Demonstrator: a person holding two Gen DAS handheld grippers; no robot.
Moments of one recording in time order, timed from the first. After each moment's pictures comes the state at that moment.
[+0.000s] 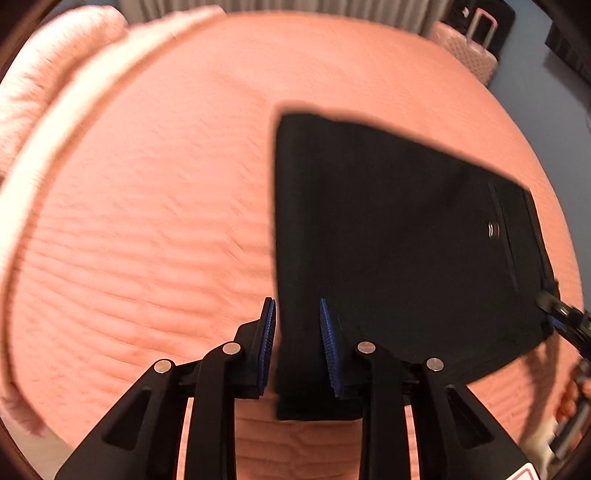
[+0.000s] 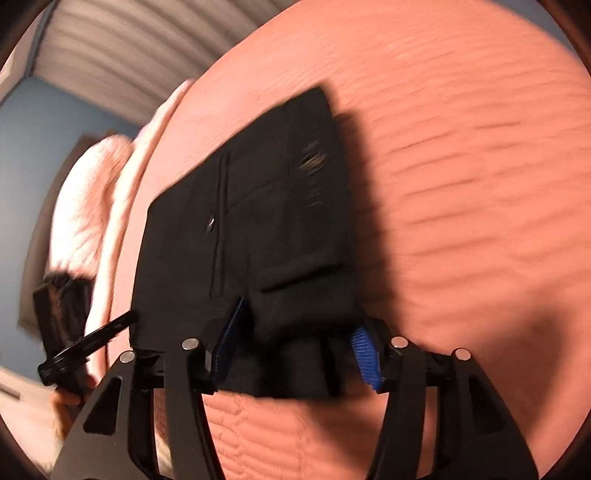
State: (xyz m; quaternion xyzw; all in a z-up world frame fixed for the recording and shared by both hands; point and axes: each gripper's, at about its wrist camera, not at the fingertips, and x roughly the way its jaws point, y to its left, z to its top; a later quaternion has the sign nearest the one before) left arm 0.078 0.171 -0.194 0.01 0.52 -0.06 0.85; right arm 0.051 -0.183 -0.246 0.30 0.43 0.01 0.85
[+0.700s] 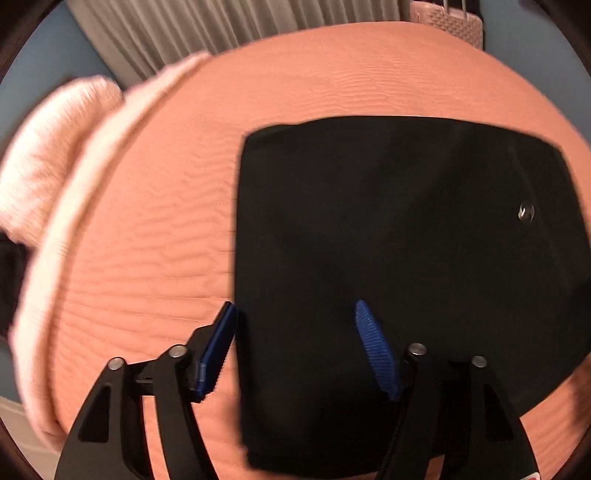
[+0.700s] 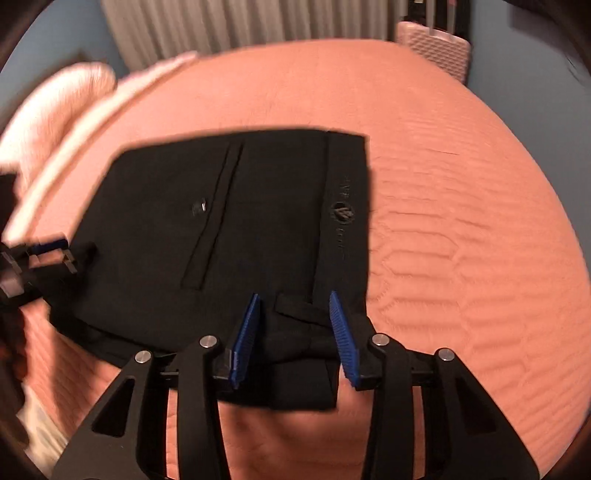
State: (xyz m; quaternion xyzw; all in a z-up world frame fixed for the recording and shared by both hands) left arm 0.087 0.098 -0.223 0.17 0.48 -0.01 0.86; right arm 0.054 -0.124 -0.238 0.09 0.43 -0.02 0.90
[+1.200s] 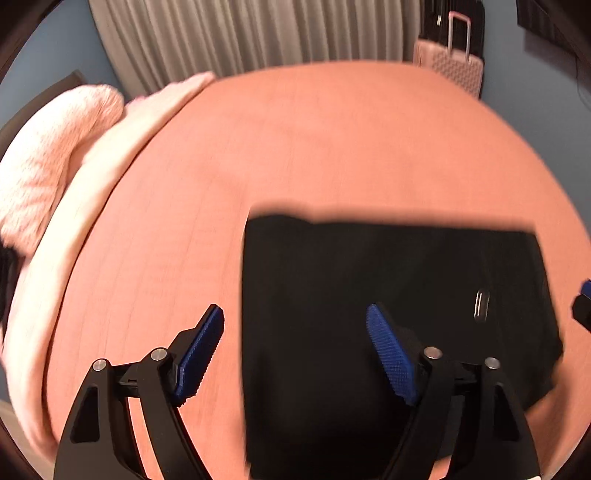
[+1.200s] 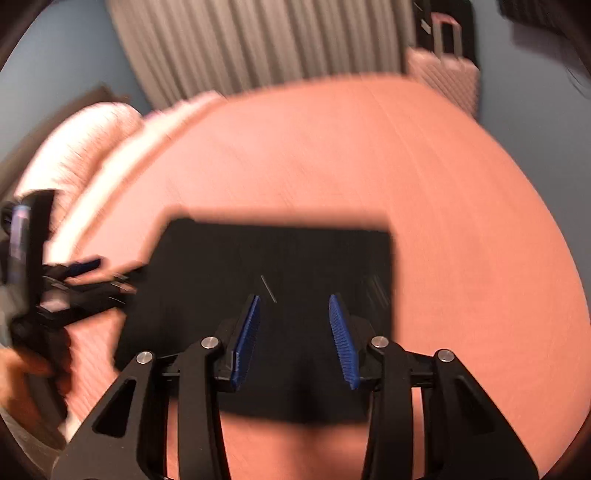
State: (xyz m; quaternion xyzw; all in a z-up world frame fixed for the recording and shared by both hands) left arm 0.135 0.104 -0.158 0.09 0.44 -0.04 0.89; right arm 0.097 -0.113 -0.168 0.12 0.36 0.06 0.92
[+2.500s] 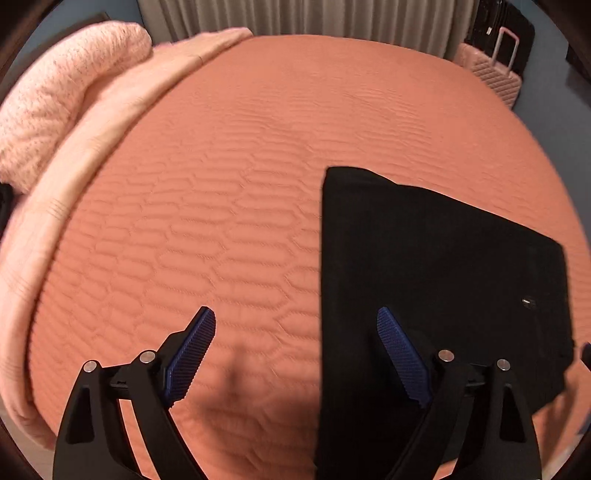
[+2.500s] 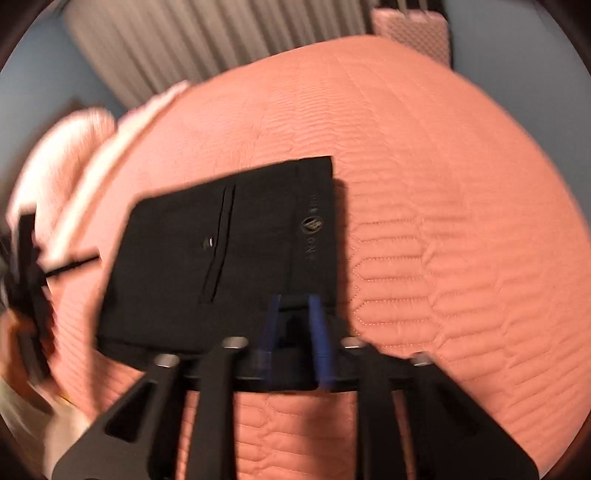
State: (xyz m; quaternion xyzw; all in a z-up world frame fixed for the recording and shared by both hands) left arm 0.123 0.233 -0.219 0.01 0.50 -0.04 0.86; right arm 0.018 -0.237 -0.213 0.22 0.42 0.03 0.88
